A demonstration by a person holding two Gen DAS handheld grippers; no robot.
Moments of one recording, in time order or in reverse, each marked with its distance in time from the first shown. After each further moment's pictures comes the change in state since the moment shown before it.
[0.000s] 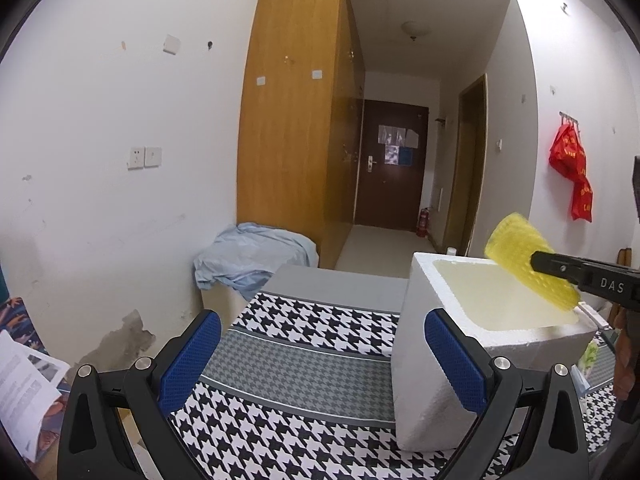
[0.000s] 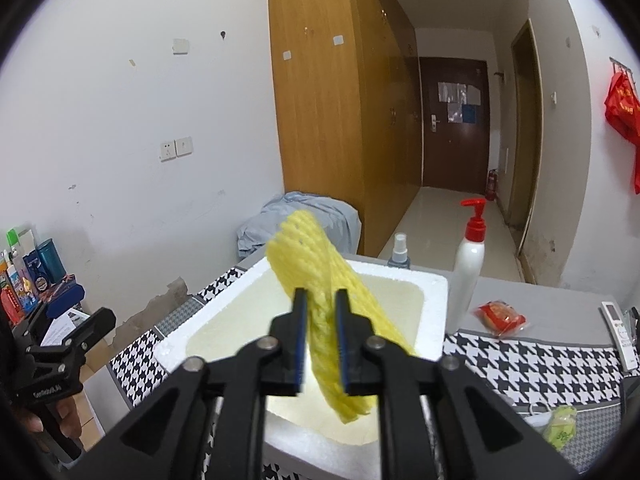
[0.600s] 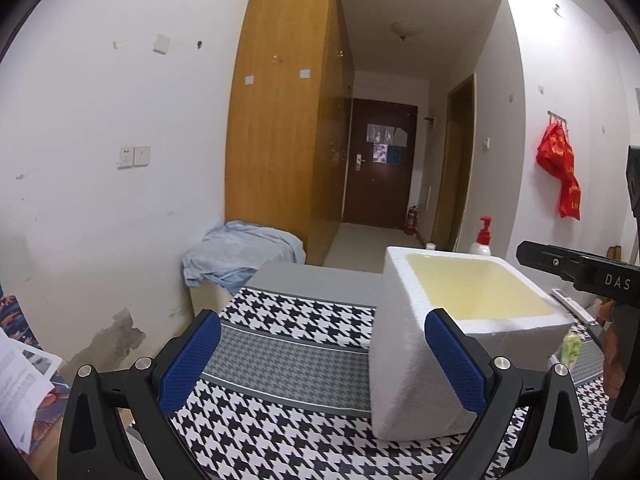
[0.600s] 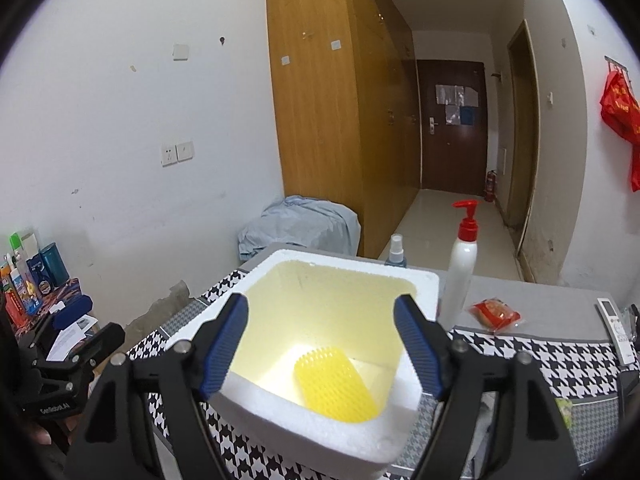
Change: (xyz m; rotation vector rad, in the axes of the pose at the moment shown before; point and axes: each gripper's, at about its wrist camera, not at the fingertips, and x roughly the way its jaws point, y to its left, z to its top) left arm -0.015 -0.016 -0.004 0.013 0.006 -0.045; right arm -0.020 0.001 -0.003 0.011 -0.020 -0.006
